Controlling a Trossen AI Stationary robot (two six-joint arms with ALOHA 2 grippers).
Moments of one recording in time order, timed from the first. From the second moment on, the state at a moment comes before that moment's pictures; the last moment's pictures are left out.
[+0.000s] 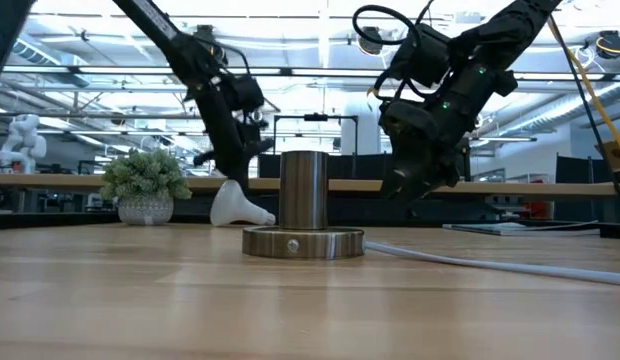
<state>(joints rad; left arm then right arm) 0.76 1.77 1.19 -0.45 -0.03 -0.21 -0.18 1.53 0.76 -0.13 -0.03 0.47</state>
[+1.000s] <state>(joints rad) 0.51 1.74 1.27 -0.35 0.08 -0.17 -0.18 1.53 0.76 -0.03 0.00 0.44</state>
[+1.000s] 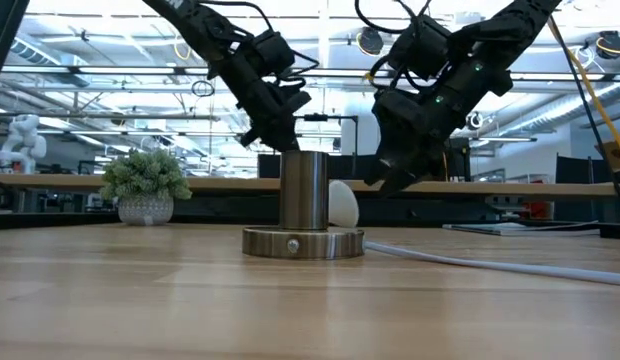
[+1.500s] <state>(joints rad) 0.69 1.94 1.26 -0.37 -0.02 -0.15 -0.19 1.53 0.76 -0.02 0.02 0.46</state>
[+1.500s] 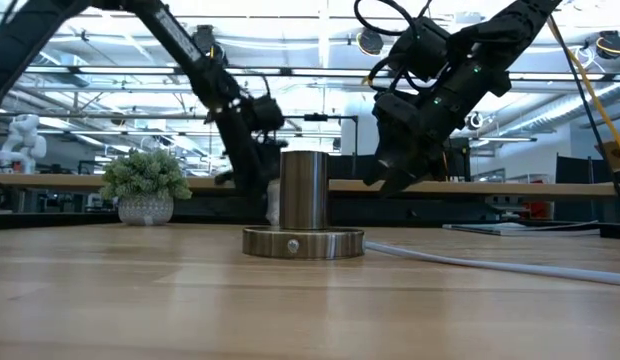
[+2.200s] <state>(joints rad) 0.46 2.04 1.26 -0.12 0.21 -0.30 -0.34 1.53 0.76 0.01 0.05 0.66</state>
